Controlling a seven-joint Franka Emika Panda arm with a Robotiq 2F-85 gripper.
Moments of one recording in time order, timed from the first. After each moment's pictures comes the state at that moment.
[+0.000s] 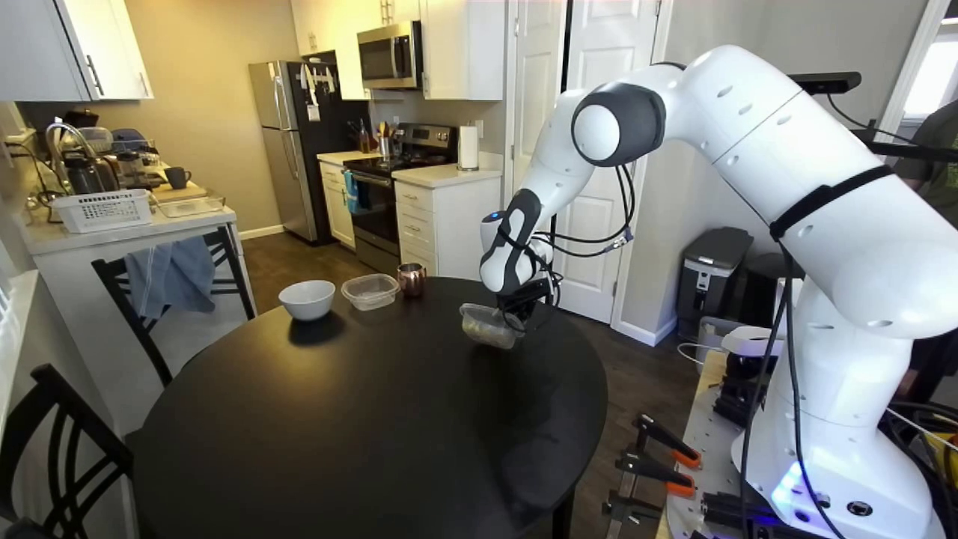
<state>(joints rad) -0.04 0.88 -0.29 -1.81 -0.03 2.63 0.36</state>
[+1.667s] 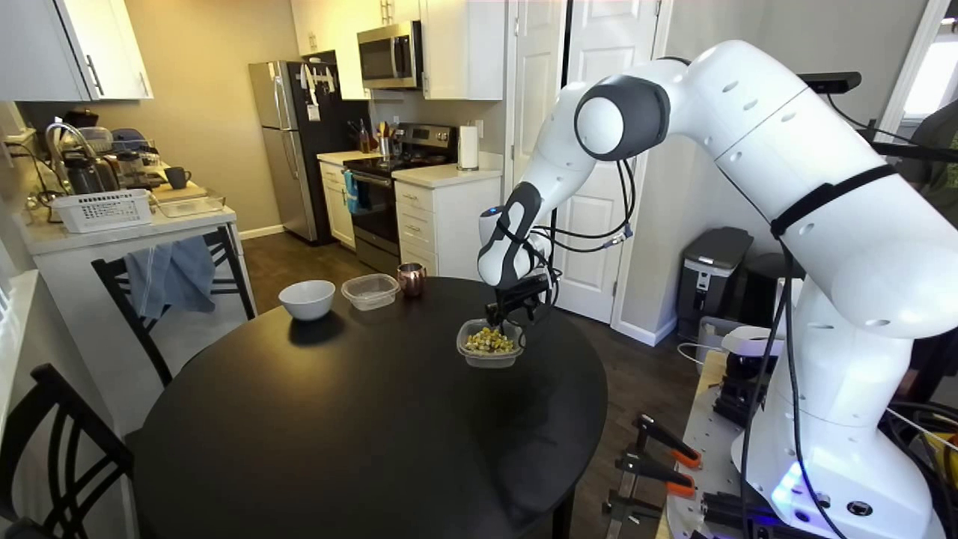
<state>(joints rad) -0.05 0.86 -0.28 -1.80 -0.03 2.59 0.35</state>
